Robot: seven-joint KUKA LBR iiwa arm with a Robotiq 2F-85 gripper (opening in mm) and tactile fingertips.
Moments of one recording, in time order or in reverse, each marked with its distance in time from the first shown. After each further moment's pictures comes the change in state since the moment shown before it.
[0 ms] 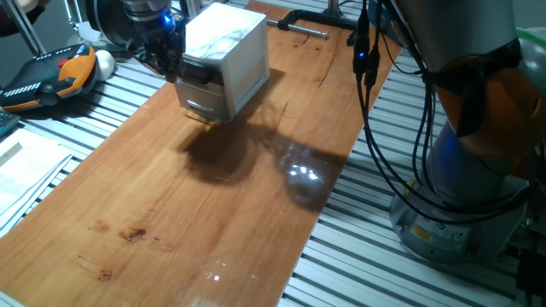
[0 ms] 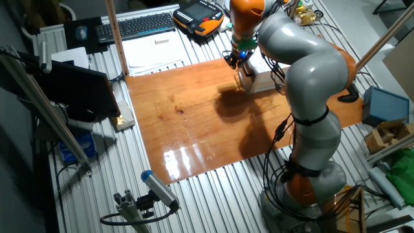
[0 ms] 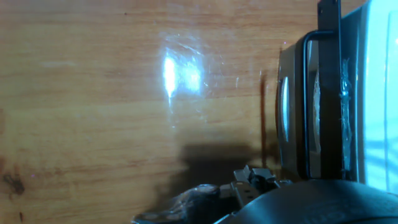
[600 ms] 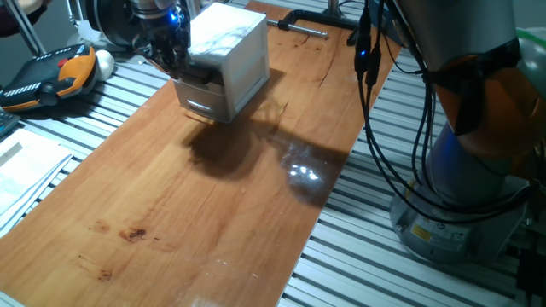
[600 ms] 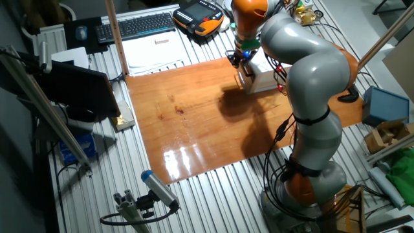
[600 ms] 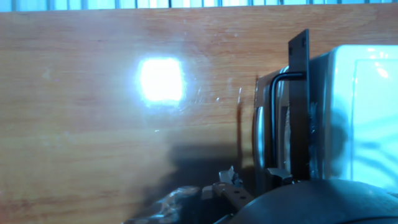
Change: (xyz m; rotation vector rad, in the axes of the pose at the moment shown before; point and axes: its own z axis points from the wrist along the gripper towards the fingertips) arm -0.005 -0.017 0.008 0.018 -0.020 -0.006
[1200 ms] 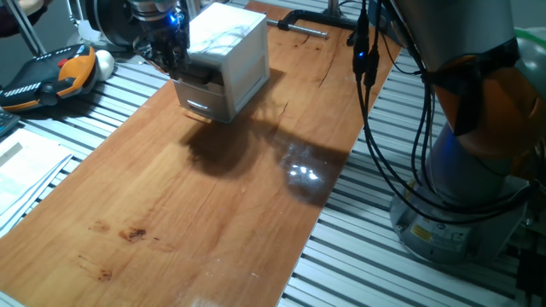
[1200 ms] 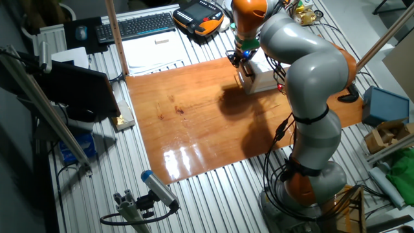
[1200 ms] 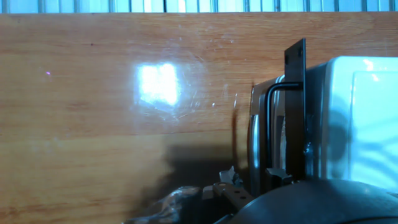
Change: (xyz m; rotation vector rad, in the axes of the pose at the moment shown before) arm -0.007 -0.005 0.007 0.006 -0.004 -0.008
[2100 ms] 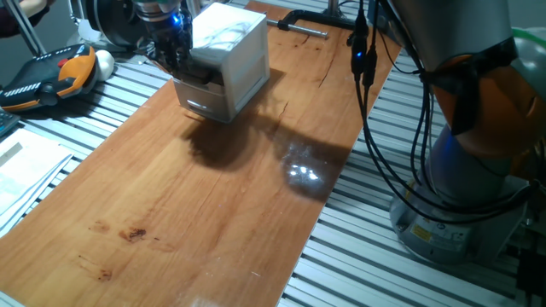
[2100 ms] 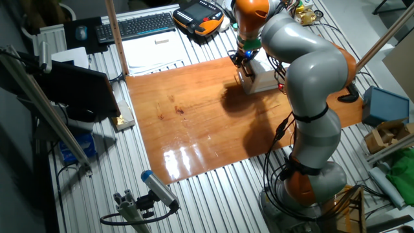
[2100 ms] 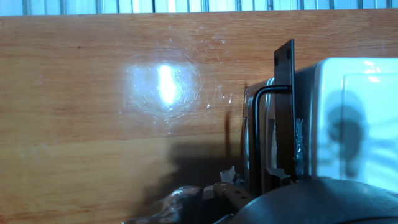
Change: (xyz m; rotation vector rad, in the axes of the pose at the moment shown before) arm -0.003 -0.011 0.012 -0.002 0.005 0.015
